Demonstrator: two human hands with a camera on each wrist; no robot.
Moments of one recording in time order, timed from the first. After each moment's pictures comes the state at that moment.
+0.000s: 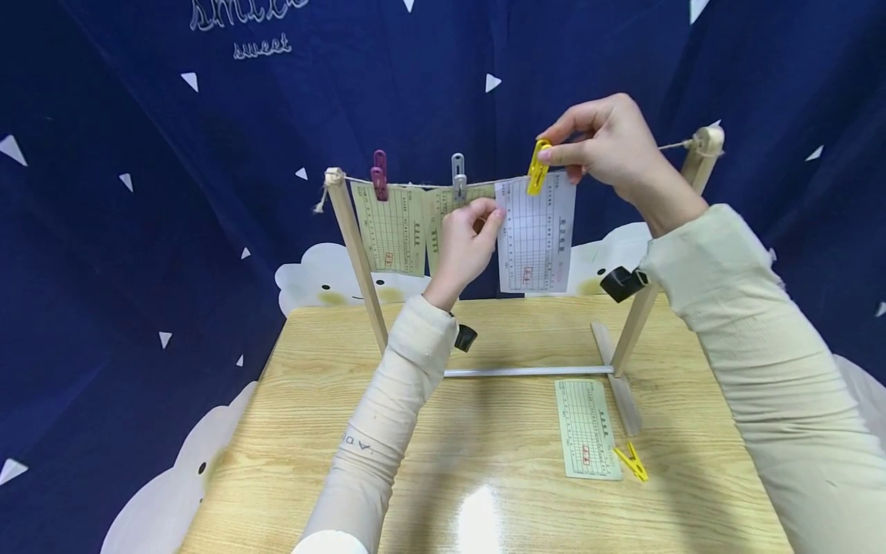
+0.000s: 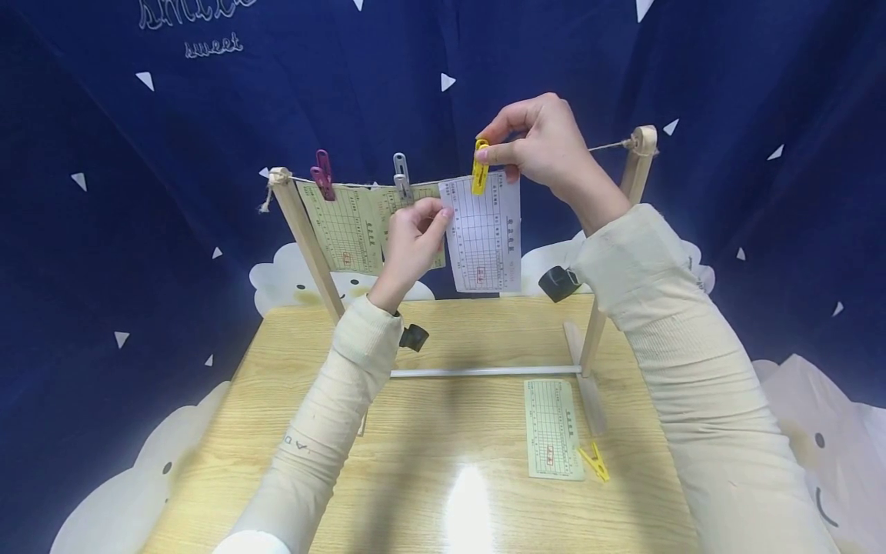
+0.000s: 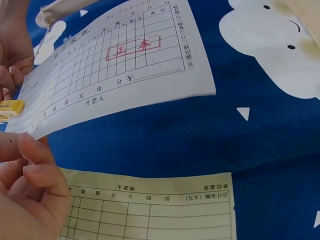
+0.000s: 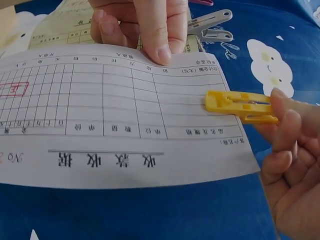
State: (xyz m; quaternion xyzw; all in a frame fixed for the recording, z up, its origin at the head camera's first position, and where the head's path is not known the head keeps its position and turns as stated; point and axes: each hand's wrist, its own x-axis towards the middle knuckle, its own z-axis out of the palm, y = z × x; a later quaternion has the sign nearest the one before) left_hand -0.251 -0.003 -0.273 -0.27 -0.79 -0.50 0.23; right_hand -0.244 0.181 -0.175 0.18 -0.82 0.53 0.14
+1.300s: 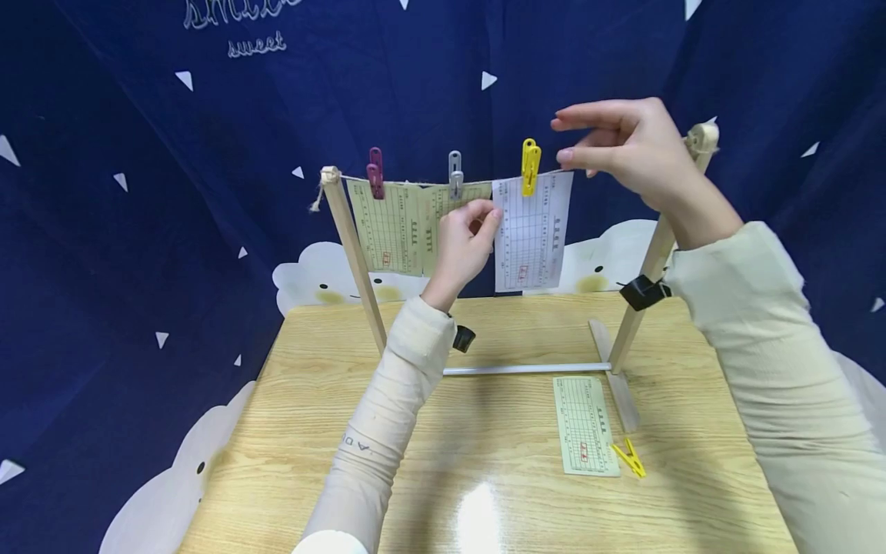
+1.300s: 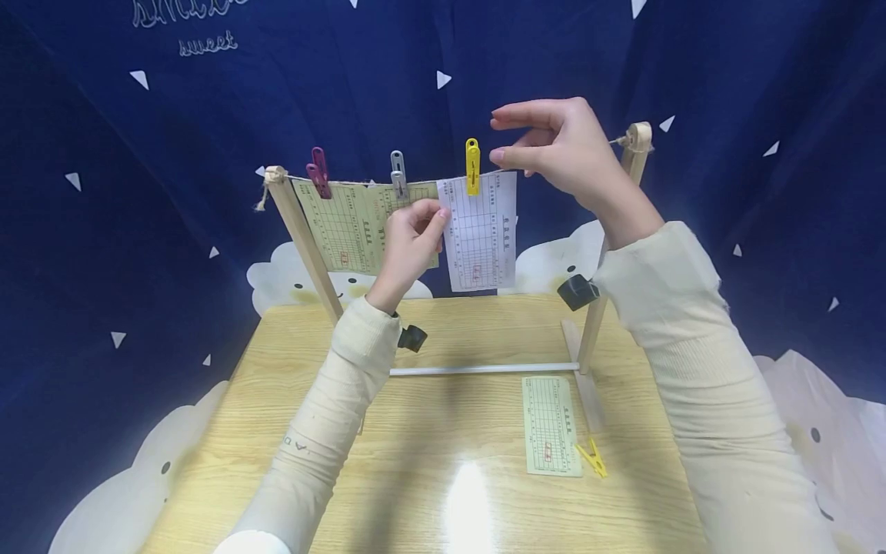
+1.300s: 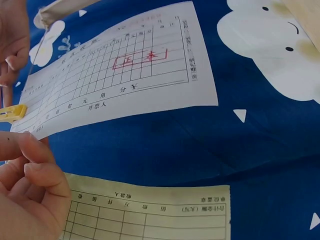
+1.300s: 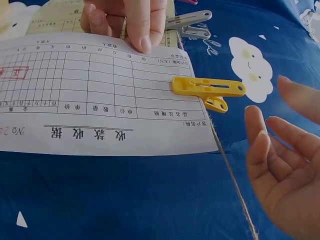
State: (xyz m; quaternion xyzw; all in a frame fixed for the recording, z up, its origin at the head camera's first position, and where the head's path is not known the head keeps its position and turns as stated) left_hand -0.249 -0.003 -0.278 -0.28 -0.78 -0.52 0.22; right_hand -0.225 0.202 -0.184 0.22 -0.80 0.53 0.17
